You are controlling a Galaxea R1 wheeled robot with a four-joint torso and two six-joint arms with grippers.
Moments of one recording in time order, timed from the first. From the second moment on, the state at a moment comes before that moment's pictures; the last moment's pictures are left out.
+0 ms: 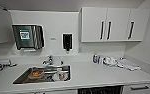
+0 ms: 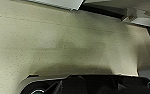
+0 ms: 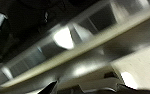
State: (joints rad) left arm 1.51 2.83 -2.44 0.04 -0.23 -0.14; right arm -1.25 2.53 -2.15 0.07 -0.24 0.38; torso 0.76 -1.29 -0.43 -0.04
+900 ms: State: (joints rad) left arm 1.51 2.85 -2.45 0.04 -0.23 -0.14; right arm -1.33 2.63 -2.29 0.06 -0.26 0.16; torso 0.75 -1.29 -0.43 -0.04
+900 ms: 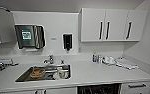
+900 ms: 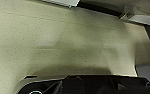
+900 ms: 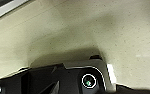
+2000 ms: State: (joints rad) left arm 1.52 2.91 -2.62 0.08 -0.23 -0.13; right arm -1.50 2.84 -2.51 0.07 0.13 0.01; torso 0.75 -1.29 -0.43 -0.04
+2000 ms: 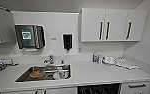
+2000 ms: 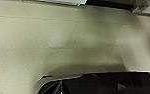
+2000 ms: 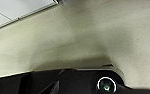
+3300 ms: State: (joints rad) left arm 1.51 2.96 -2.74 0.08 -0.22 -0.13; right arm -1.52 2.95 -2.62 0.07 0.13 0.01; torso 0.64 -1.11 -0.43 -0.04
